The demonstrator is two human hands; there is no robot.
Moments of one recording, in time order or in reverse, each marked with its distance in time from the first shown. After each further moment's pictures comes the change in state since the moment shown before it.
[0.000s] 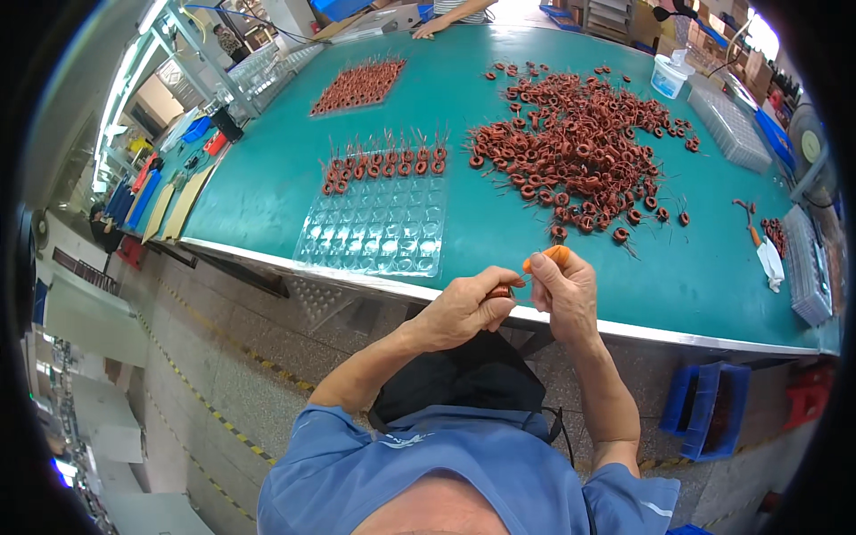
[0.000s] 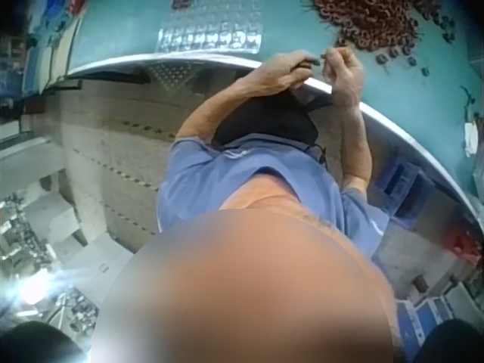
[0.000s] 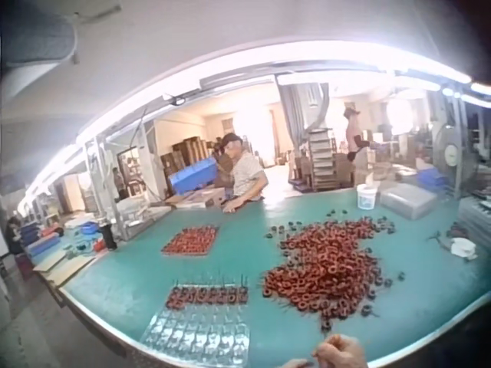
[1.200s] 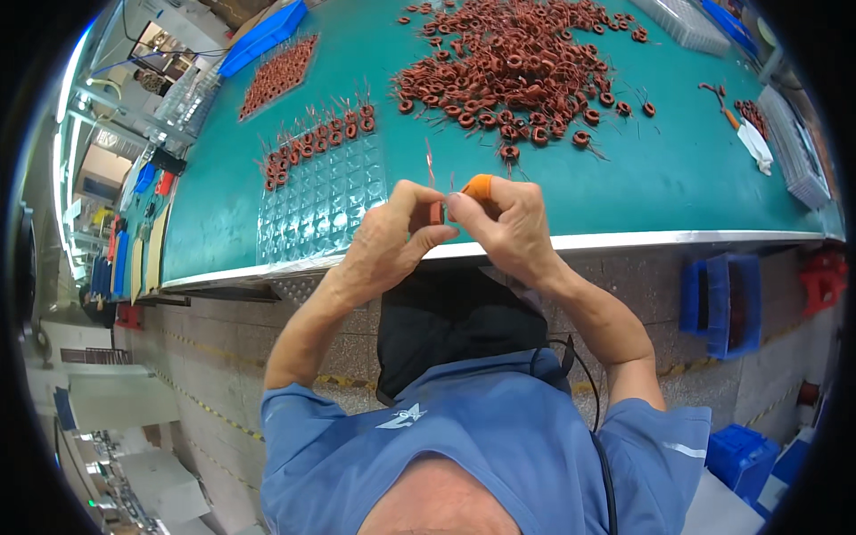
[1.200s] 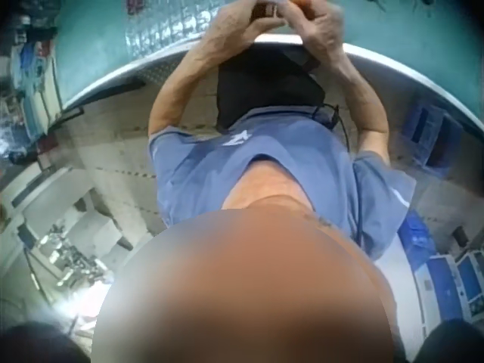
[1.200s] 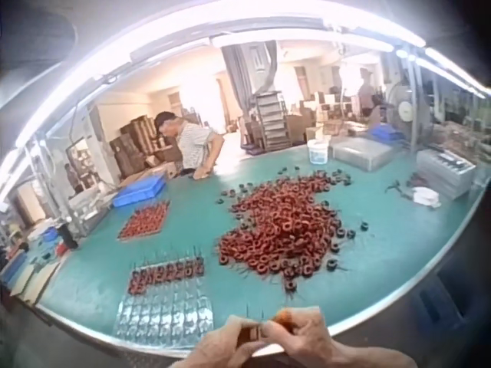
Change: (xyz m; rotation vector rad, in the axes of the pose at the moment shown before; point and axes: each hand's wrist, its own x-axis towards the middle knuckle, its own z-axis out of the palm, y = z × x) left_hand 0.016 0.024 -0.032 0.574 -0.066 0.045; right_hand -0.004 -0.010 0.023 -0.500 0.053 -0.286
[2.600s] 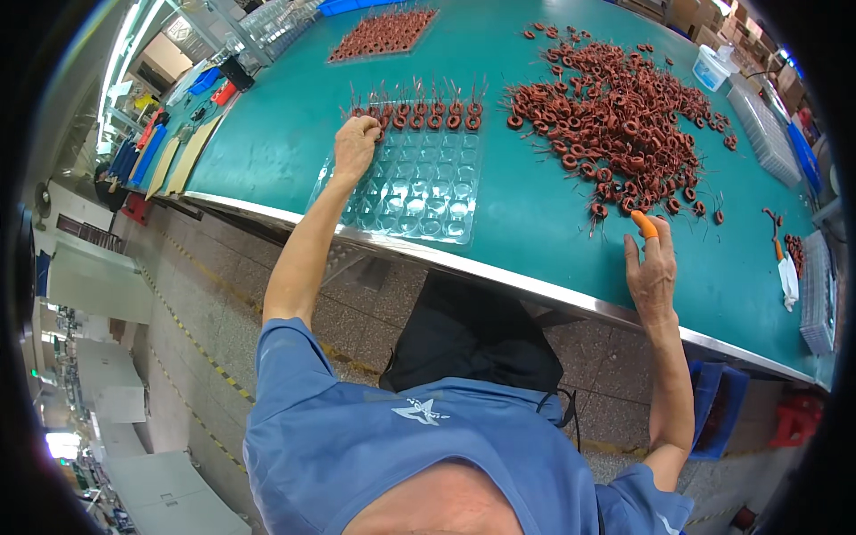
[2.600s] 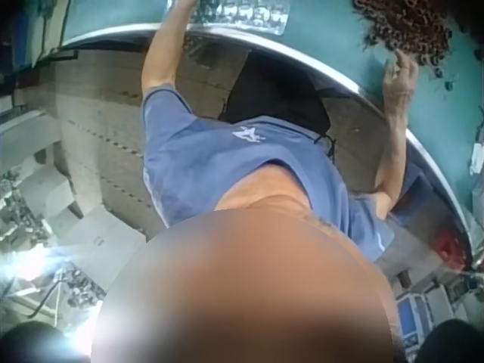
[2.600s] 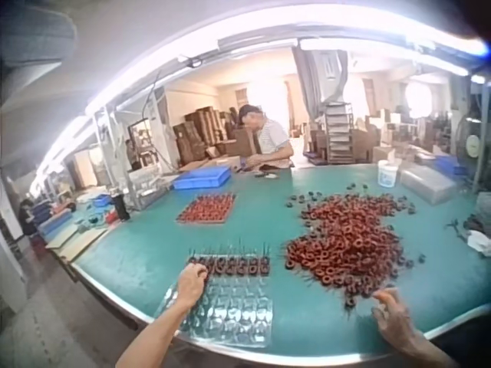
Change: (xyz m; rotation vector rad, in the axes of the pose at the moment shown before) left_hand -0.020 -0.257 -0.137 0.499 0.873 -0.251; right_hand 0.026 0.082 -0.089 -0.881 0.017 -0.326
